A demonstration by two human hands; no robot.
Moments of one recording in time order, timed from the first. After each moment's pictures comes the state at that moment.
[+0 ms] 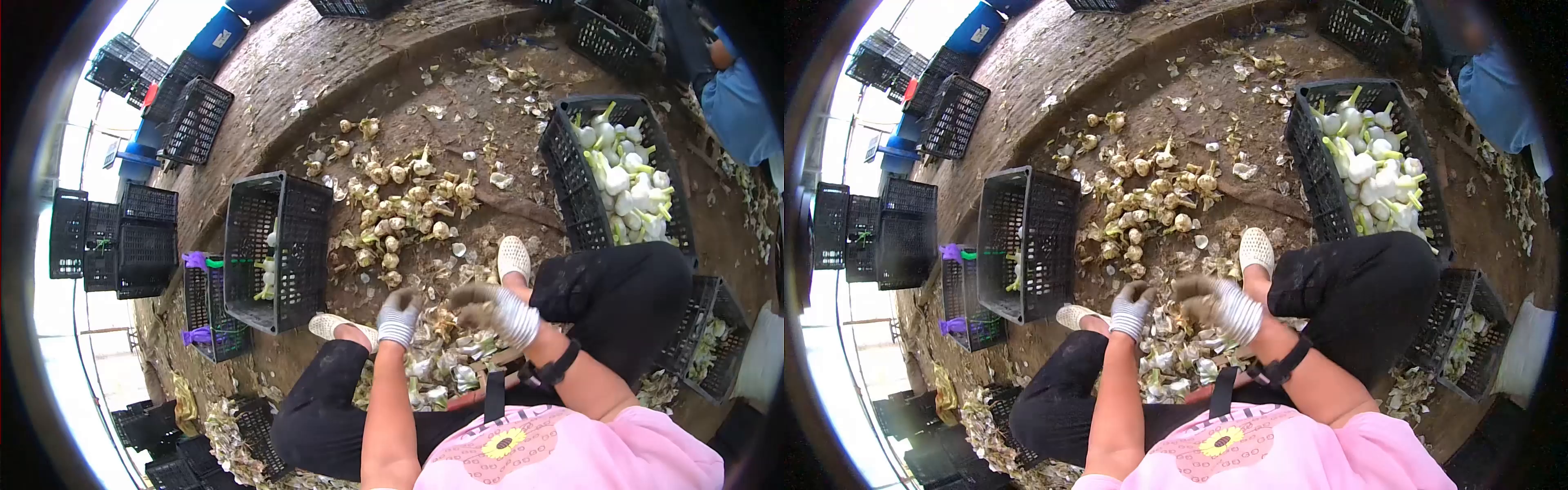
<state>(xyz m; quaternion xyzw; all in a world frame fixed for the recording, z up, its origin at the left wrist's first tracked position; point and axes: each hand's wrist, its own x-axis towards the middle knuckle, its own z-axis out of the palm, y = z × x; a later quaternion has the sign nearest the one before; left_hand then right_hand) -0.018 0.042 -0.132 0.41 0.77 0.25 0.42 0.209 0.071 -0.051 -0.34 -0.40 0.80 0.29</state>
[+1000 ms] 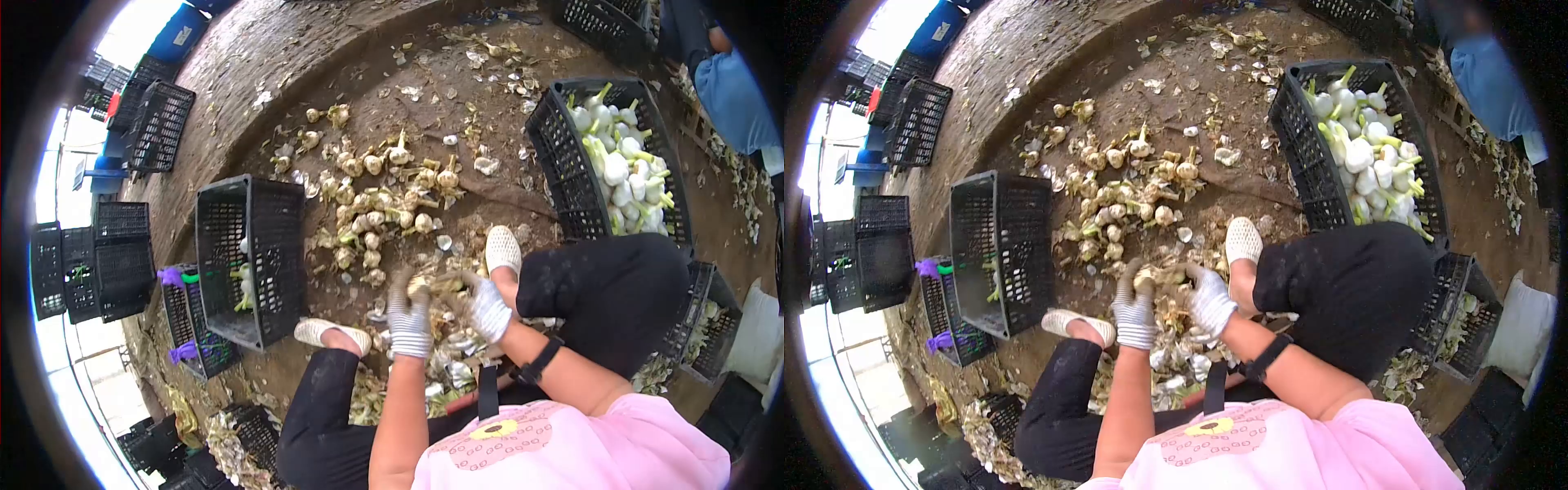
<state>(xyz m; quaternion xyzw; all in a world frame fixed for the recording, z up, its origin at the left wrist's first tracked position) 0.030 0.062 -0.128 0.37 0.69 0.43 0.45 0.167 0.079 -0.125 -0.46 -0.34 0.71 0.41</state>
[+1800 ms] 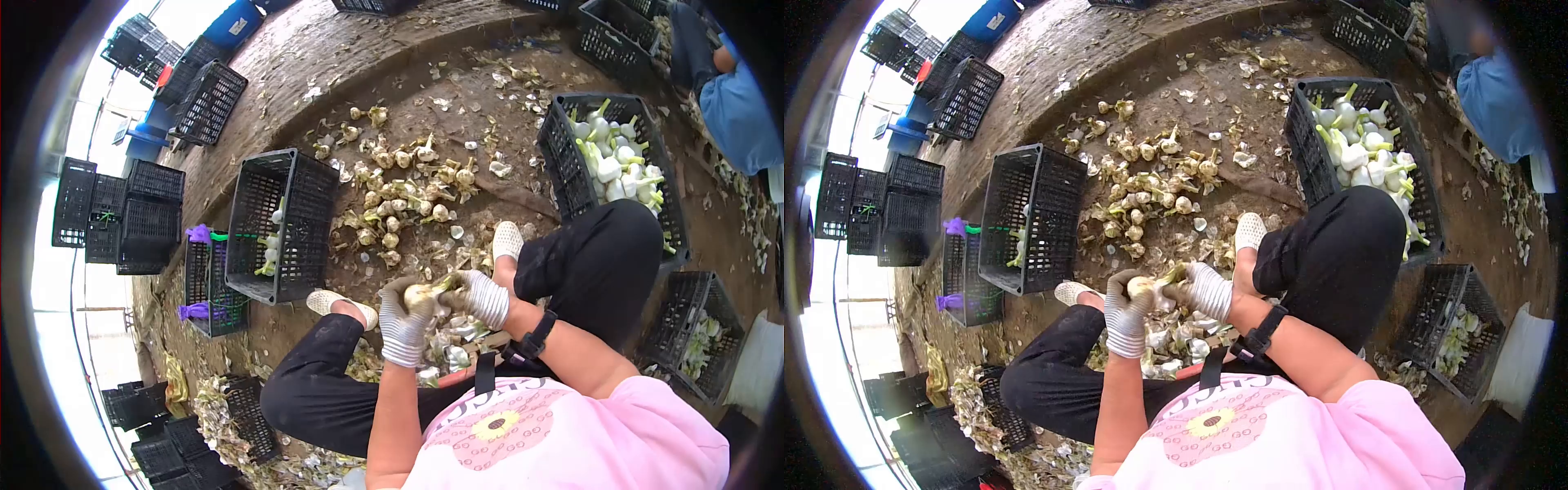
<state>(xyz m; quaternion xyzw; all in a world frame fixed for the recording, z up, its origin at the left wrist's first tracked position) 0.041 -0.008 -0.027 0.33 0.61 0.55 0.47 0.184 0.050 -0.069 -0.37 -0.41 0.81 0.19</state>
